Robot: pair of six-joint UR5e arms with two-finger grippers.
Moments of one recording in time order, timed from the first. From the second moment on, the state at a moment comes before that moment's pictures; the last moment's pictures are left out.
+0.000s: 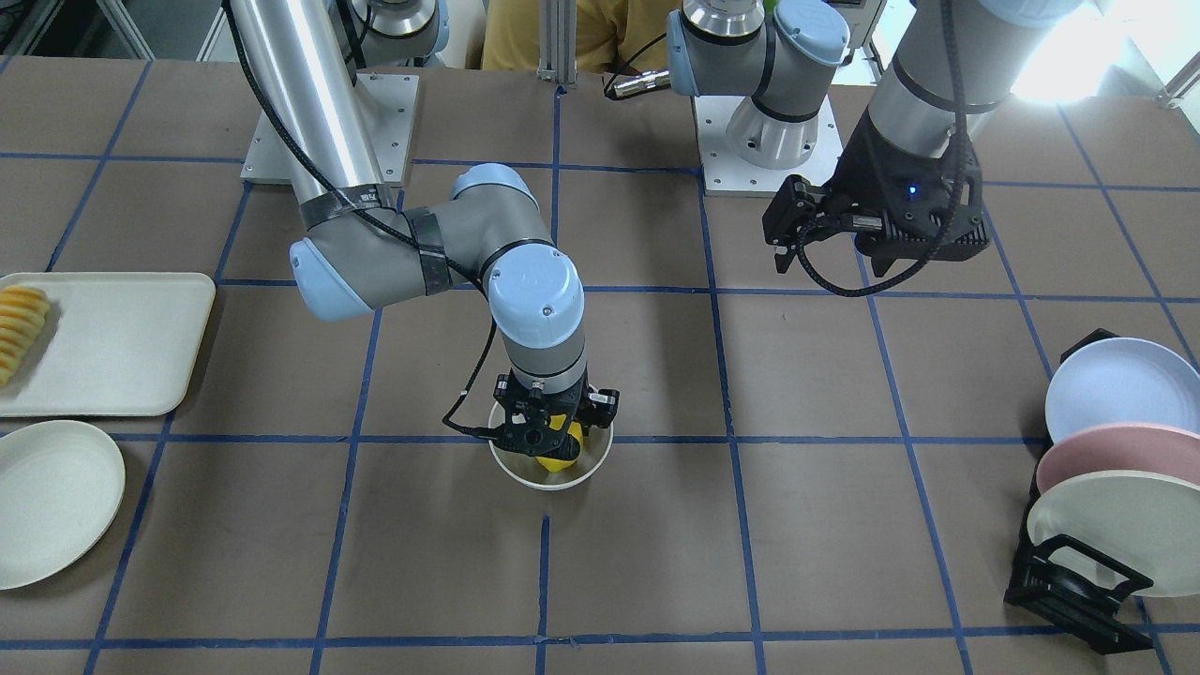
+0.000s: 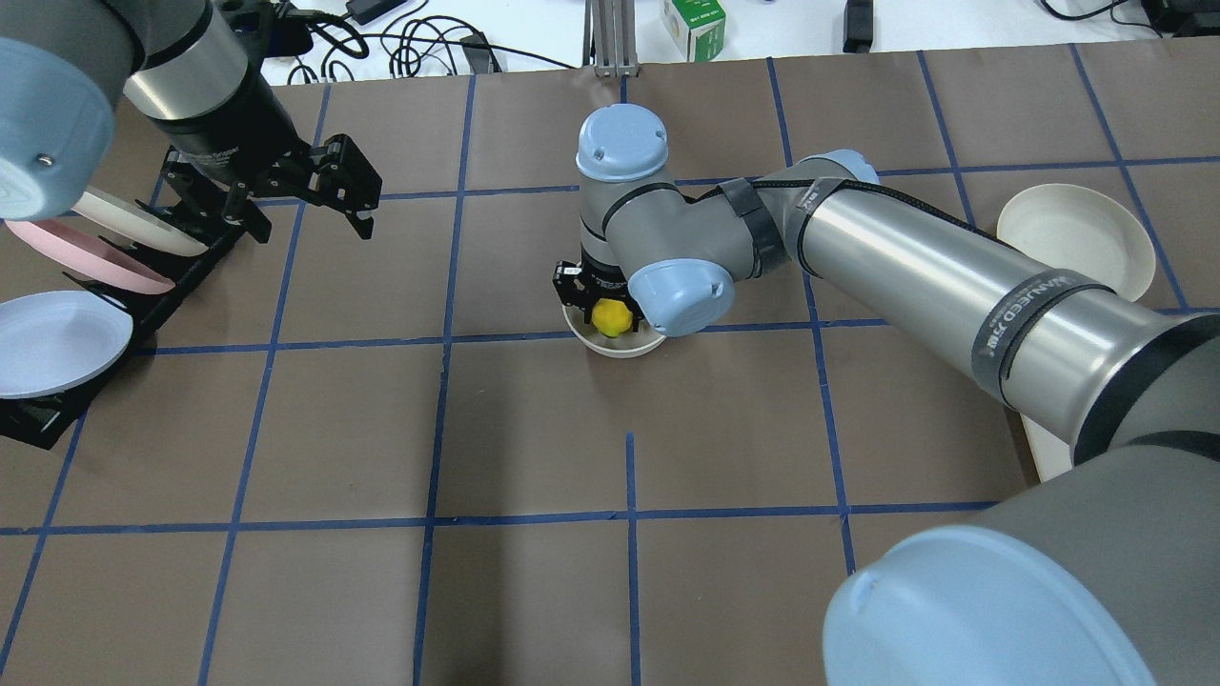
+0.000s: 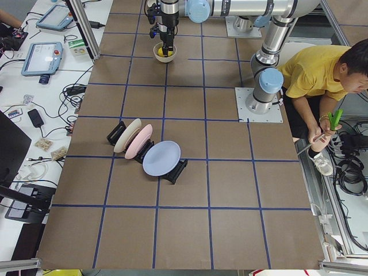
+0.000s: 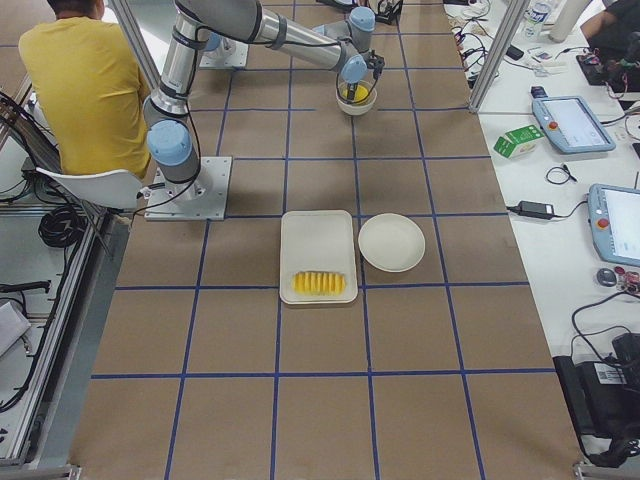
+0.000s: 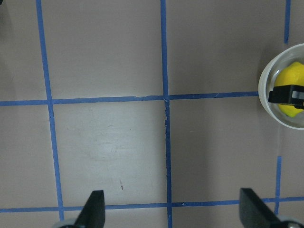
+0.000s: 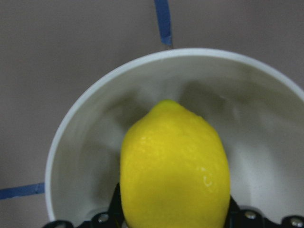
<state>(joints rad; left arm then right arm) -1.53 -1.60 -1.56 -1.55 1.56 0.06 1.95 -1.01 1.59 -2.16 -1.51 0.57</state>
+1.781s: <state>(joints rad) -1.54 -1.63 -1.48 -1.65 1.57 0.07 1.58 -1.60 1.60 -1.63 -1.53 0.27</state>
